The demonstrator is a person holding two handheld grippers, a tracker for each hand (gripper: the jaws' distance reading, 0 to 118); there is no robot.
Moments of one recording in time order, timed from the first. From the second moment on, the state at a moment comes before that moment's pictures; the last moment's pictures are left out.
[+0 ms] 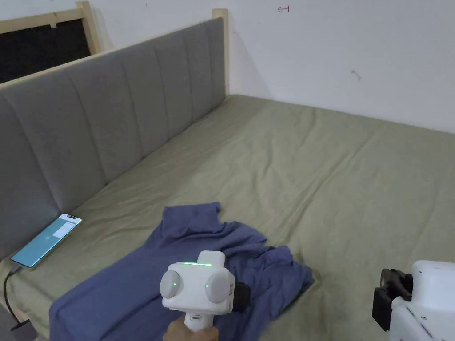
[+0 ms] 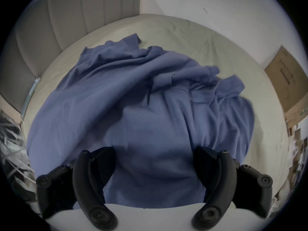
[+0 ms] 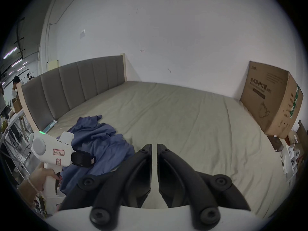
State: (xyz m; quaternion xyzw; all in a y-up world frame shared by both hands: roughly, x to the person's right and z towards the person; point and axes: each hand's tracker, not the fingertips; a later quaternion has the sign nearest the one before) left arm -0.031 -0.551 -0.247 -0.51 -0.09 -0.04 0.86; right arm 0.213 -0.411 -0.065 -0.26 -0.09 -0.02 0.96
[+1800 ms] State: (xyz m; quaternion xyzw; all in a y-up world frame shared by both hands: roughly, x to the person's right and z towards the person) left arm 0.223 -0.450 -0.089 -0.47 -0.41 -0.04 0.78; right arm 0.422 -0.398 0.147 -0.23 -0.39 -0.15 0.88
